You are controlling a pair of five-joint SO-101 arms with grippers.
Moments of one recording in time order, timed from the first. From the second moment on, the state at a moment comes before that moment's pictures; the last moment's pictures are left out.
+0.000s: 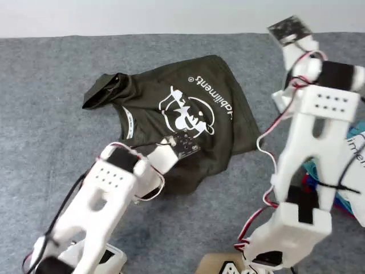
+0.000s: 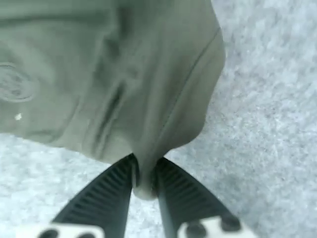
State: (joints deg) left arm 21.1 -27.2 43.8 78.2 -24.7; right arm 8.0 12.8 -36.4 100.5 35.0
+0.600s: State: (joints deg) left arm -2.5 -36.2 46.8 76.4 -22.4; right arm 2.4 33.7 -36.4 100.5 25.7
